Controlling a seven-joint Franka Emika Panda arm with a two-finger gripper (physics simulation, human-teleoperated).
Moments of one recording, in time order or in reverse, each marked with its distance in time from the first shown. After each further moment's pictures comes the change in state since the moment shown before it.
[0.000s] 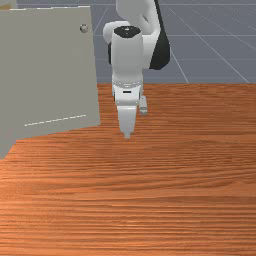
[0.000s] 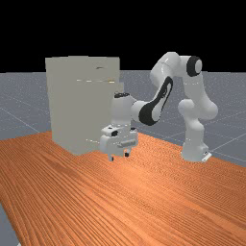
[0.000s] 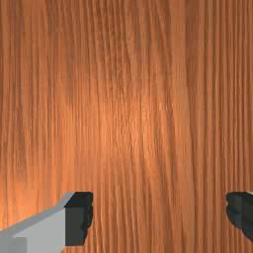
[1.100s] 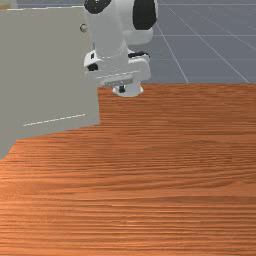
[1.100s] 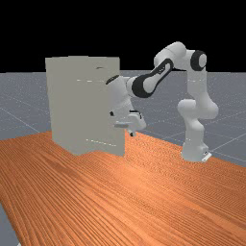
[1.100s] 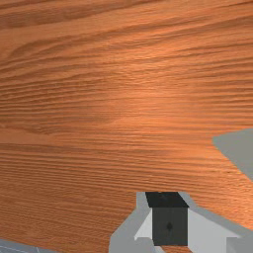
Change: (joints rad) arm 0.071 -0.184 -0.170 0.011 0.184 -0.580 1.397
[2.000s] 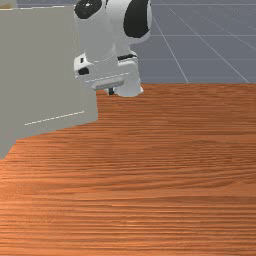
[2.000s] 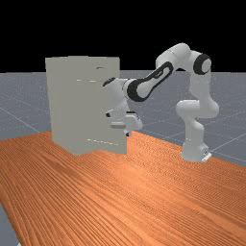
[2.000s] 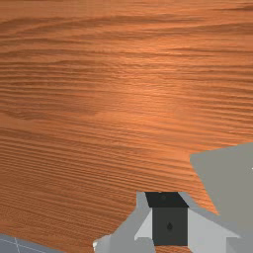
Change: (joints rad) arm 0.515 0.092 -0.614 -0.001 0.093 -0.020 -0.269
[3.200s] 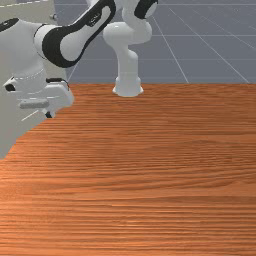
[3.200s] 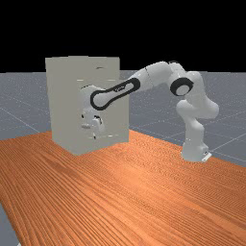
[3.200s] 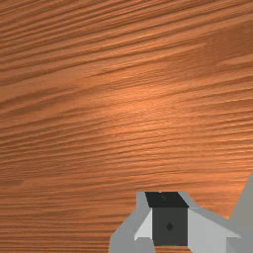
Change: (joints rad) arm -0.277 0.445 -0.173 0.288 0.426 0.065 -0.258
